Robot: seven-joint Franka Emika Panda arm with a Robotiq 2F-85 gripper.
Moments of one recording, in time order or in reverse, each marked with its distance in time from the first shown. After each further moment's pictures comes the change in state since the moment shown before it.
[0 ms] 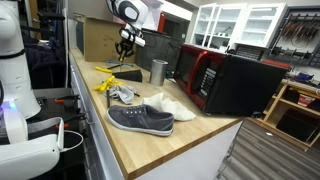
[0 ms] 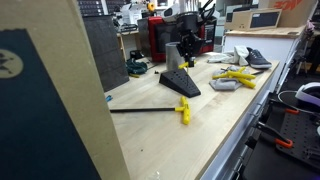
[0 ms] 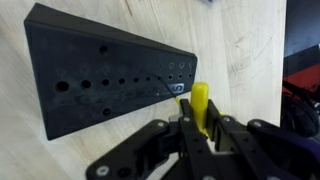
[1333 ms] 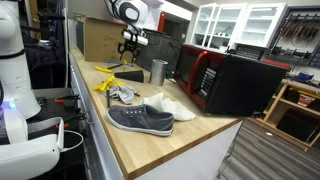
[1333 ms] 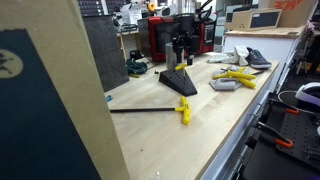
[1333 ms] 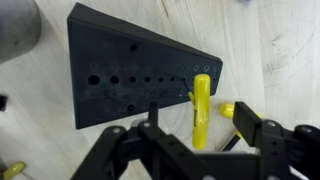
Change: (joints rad) arm -0.002 0.011 0.001 -0.001 -0.066 0.124 0.059
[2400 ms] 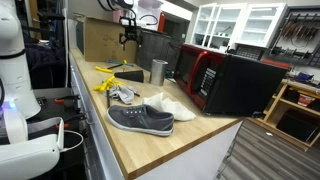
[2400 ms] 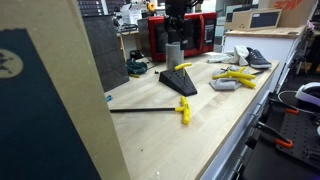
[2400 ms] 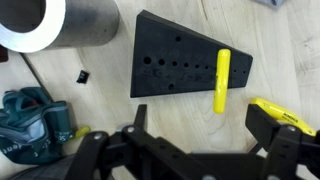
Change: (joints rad) arm 0.053 -0.074 0.054 0.053 -0.324 0.014 0.290
